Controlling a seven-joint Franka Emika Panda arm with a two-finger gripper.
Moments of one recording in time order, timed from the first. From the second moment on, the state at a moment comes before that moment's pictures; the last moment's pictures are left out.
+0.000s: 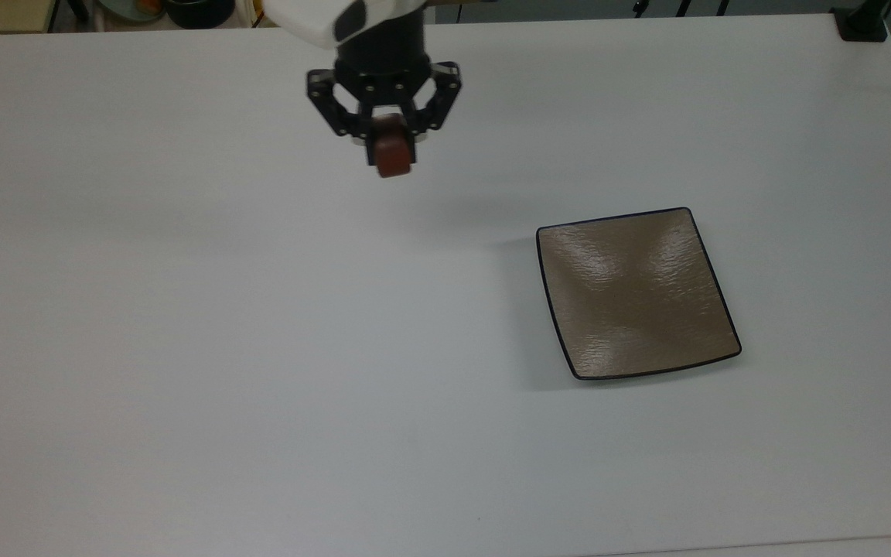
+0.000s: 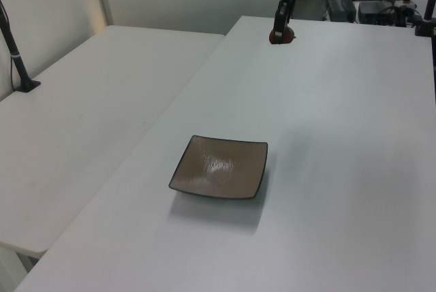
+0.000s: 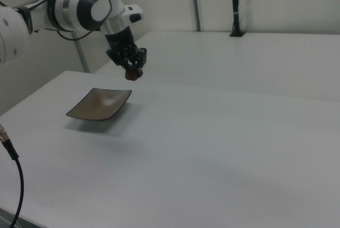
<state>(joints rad) 0.19 0.21 -0.04 -1.52 0.00 1.92 -0.02</state>
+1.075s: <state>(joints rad) 0.49 0.48 -0.02 -1.48 -0.01 2.34 0.31</state>
